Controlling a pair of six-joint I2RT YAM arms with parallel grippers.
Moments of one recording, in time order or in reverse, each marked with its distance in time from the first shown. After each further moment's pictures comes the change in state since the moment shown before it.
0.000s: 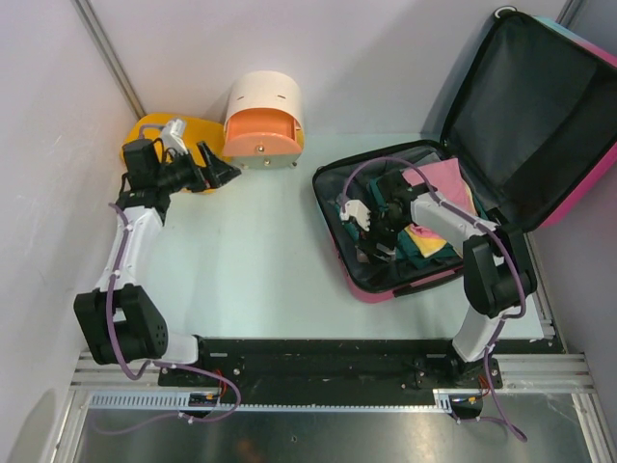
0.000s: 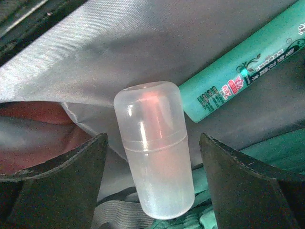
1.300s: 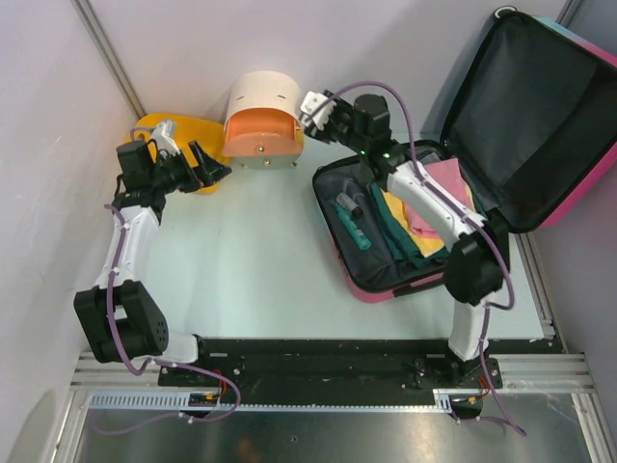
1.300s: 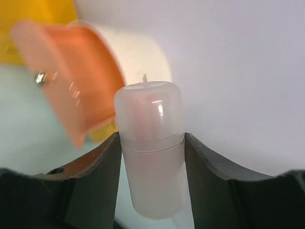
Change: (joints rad) left arm 0.064 0.017 -0.001 0.001 -0.058 -0.016; right arm 0.130 0.105 0.482 0.829 0.230 0.148
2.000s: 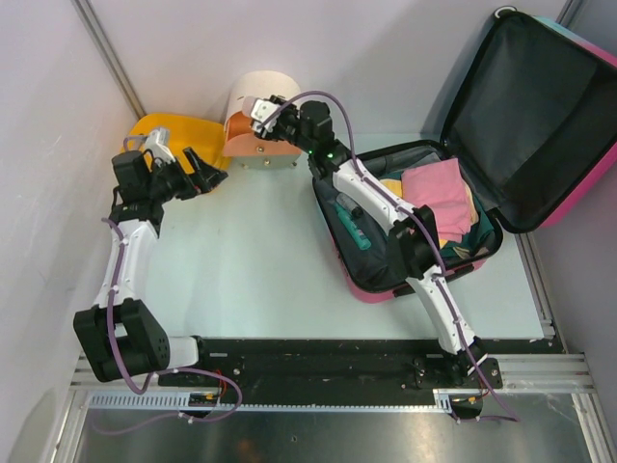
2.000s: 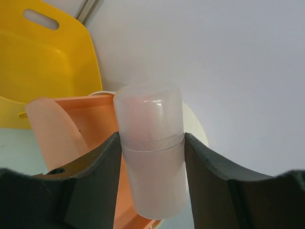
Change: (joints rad) left arm 0.018 -0.103 -0.093 0.034 -0.043 -0.027; right arm 0.124 0.577 0.667 0.111 -0.021 0.026
